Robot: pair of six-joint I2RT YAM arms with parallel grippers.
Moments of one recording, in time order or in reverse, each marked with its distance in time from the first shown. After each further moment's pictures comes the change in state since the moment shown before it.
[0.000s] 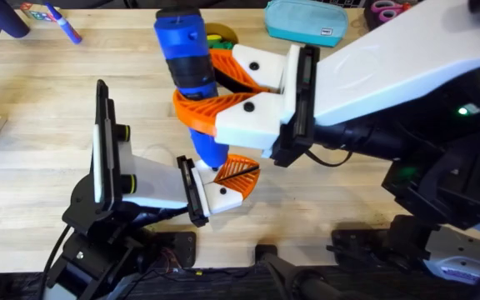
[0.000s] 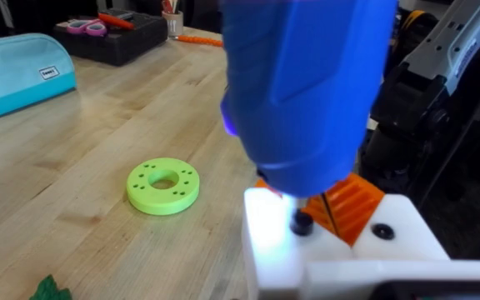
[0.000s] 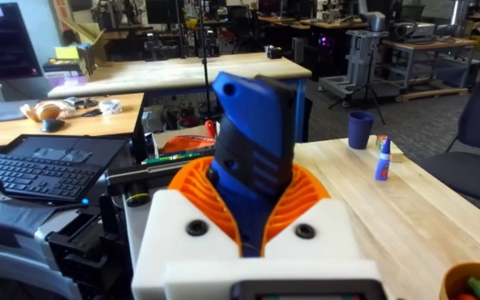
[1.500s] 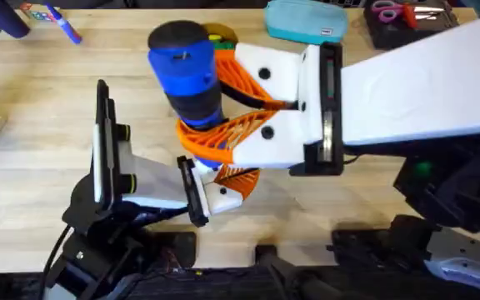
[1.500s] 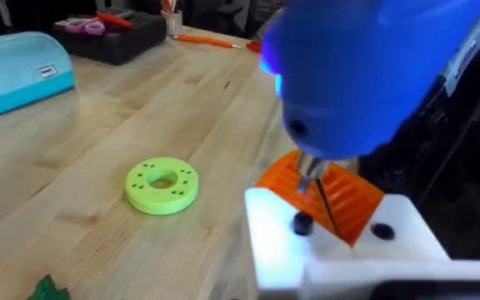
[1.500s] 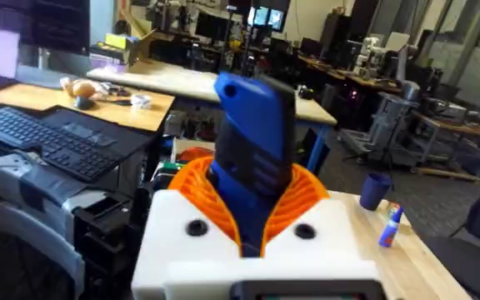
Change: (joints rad) left arm 0.000 0.001 0.000 -0.002 0.002 -0.002; right arm -0.014 -0.037 -0.001 0.071 -0.180 -0.155
